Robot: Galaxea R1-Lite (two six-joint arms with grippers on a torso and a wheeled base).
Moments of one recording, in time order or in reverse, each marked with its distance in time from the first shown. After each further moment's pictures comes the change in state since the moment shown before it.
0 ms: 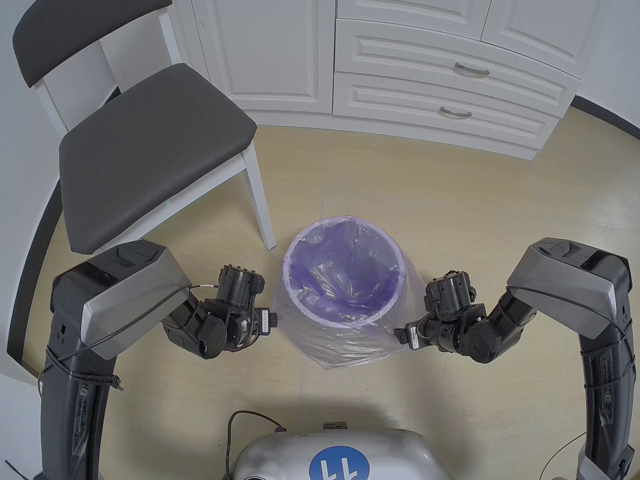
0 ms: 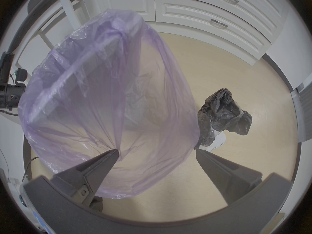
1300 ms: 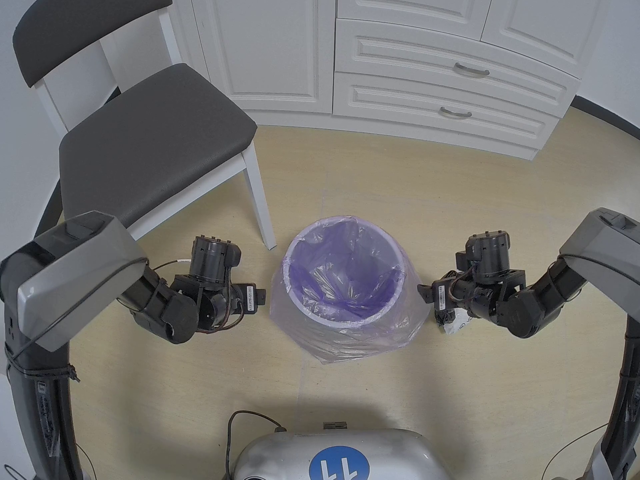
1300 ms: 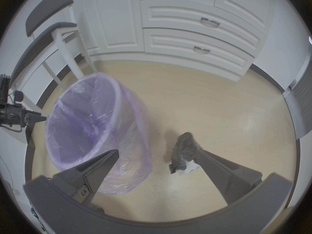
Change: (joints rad) left arm 0.025 -0.217 0.120 0.000 -0.056 0.023; right arm -0.060 -0.238 0.083 -0.036 0.000 -0.020
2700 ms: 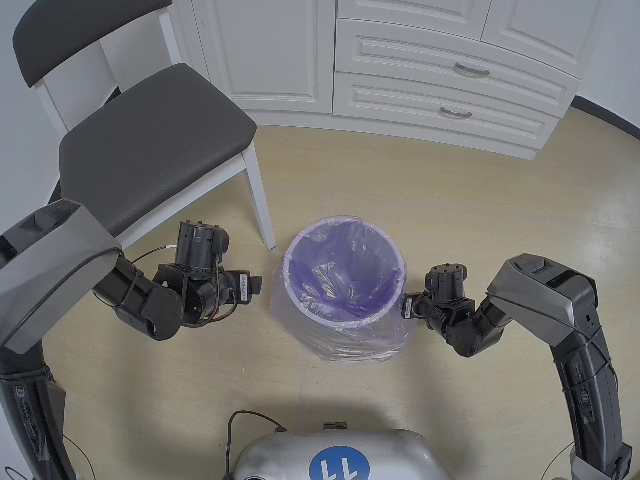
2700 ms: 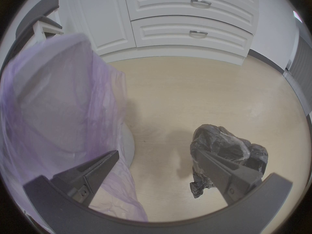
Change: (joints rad) left arm -0.008 -0.119 0.065 -0.011 -0.002 0.035; right arm -0.007 0.463 -0.350 -0.206 0.008 0.121
